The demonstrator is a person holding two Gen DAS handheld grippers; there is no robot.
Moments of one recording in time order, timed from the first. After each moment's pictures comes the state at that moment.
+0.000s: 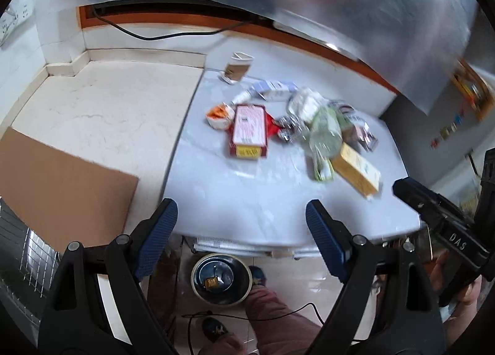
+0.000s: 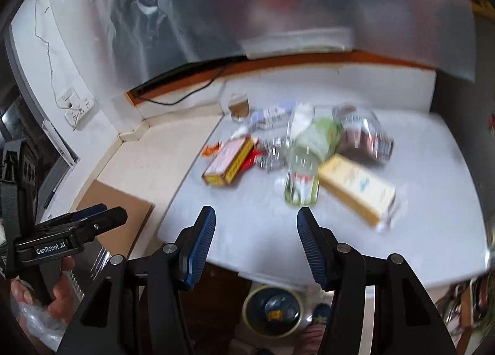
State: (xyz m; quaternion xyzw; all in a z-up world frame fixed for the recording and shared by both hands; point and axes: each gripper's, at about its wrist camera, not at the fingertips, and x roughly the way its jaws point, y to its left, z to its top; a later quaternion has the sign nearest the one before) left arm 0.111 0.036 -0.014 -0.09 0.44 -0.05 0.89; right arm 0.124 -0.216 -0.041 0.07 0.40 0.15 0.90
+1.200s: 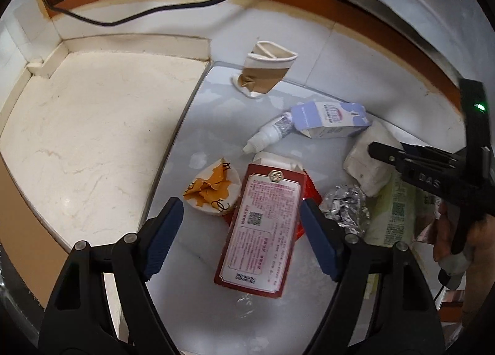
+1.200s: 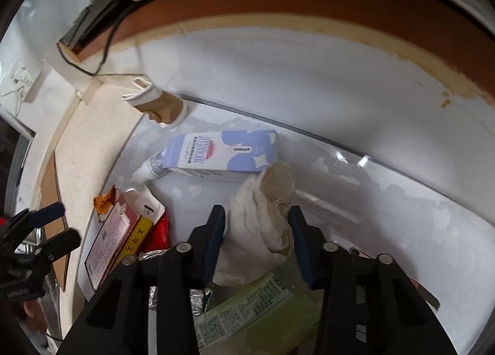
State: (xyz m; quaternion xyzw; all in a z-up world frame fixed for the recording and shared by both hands) left arm 0.364 0.007 -0.096 -0.08 0.54 0.04 0.84; right arm 0.492 -0.219 -0.160 -0.03 0.56 0.22 0.80
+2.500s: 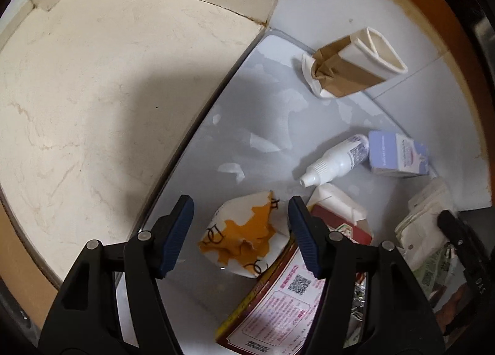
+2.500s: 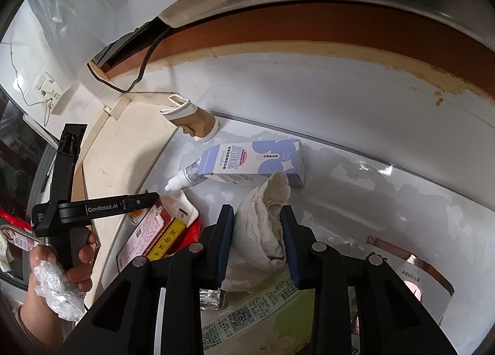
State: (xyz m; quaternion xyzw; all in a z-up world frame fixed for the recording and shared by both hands) left arm 0.421 0.054 -0.171 -0.18 0.59 0.10 0.78; right arm 0.475 -0.227 -0.144 0.02 0.53 0.27 0.81
